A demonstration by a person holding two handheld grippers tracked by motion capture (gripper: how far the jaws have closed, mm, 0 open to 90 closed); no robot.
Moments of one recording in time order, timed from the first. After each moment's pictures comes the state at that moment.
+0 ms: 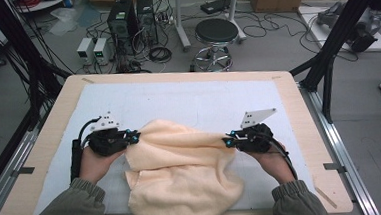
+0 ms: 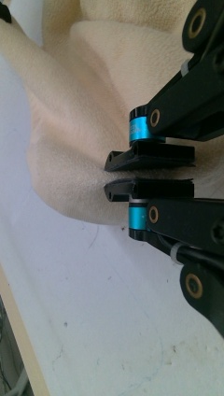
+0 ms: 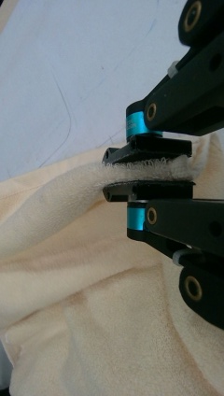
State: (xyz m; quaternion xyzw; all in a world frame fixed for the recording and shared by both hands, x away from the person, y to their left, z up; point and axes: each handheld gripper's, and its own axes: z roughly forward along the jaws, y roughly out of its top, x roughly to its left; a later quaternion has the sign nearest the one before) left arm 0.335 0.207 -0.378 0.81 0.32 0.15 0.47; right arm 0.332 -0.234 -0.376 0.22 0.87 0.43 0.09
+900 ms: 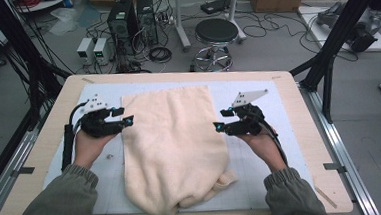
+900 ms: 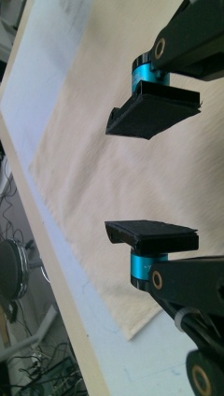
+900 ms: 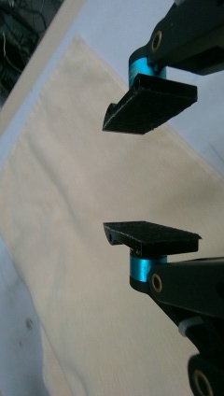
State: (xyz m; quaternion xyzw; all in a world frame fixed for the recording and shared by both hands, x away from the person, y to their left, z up) left arm 0.359 0.233 -0.369 0.78 0.34 0.20 0.49; right arm 0.364 -0.213 -0.352 0.26 0.85 0.44 0.13
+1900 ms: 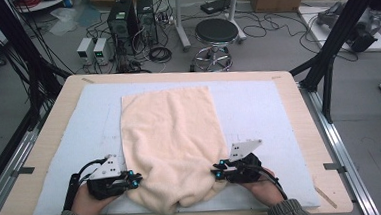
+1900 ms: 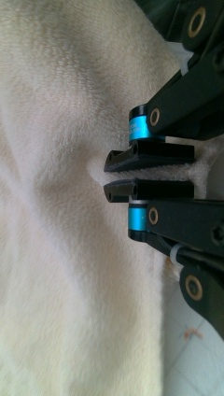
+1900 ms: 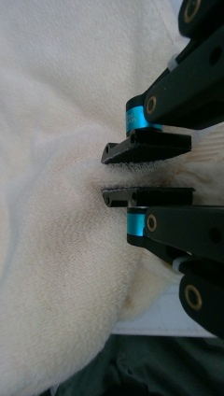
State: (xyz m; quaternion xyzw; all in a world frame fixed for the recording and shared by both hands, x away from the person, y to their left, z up) left arm 0.249 0.212 -0.424 0.86 0.21 0.10 0.45; right arm 0.278 -0.206 -0.427 0.18 0.88 0.43 0.04
